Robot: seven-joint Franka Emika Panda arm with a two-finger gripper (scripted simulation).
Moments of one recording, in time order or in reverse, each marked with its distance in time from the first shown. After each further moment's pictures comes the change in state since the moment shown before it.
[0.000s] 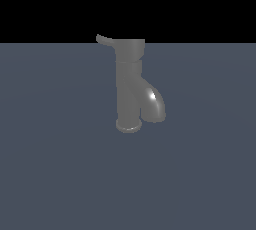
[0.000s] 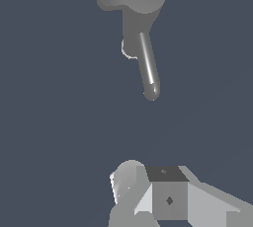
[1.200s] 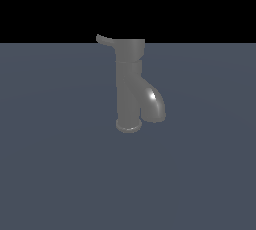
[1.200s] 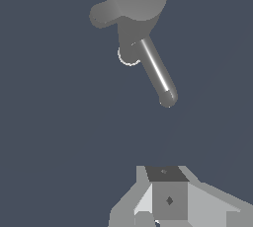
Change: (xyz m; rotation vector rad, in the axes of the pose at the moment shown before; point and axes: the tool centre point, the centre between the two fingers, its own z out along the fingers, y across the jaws) arm 0.041 -0.042 0.033 0.011 0.005 0.257
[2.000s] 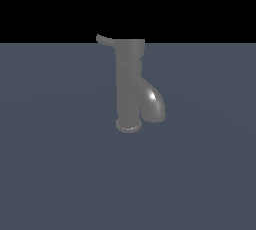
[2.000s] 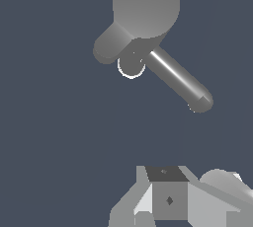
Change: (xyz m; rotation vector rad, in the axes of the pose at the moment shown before) arm 0.062 -0.057 0.046 0.016 0.007 0.362
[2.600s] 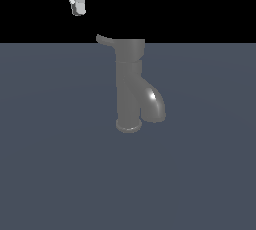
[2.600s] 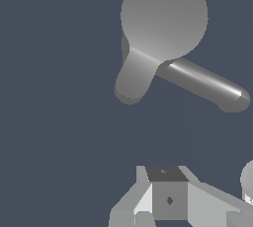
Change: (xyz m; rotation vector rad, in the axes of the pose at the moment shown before) arm 0.046 -0.044 0.034 0.011 0.007 0.273
